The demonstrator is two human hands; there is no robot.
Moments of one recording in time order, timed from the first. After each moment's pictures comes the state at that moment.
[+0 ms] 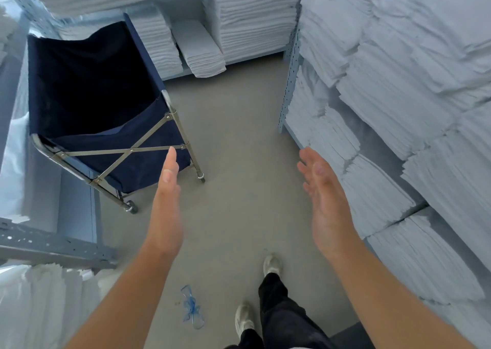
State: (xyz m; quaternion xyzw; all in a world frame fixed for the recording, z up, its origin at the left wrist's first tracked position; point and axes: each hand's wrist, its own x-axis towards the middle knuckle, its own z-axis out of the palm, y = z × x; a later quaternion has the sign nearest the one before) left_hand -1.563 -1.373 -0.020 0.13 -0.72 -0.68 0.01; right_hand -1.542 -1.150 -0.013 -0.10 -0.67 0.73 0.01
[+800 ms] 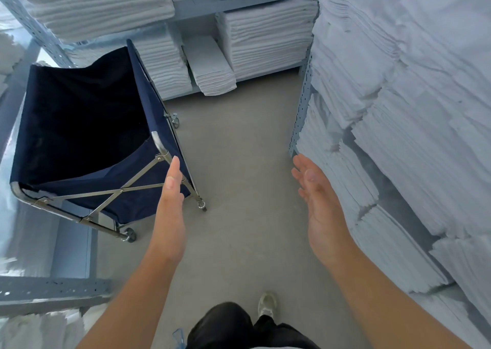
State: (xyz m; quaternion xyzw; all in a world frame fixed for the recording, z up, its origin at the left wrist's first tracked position) left_hand -1.760 -1.295 -0.013 0.18 -0.73 -0.66 0.03; right_hand -1.758 -1.079 -0.019 -0.07 -0.67 0.74 -0.04
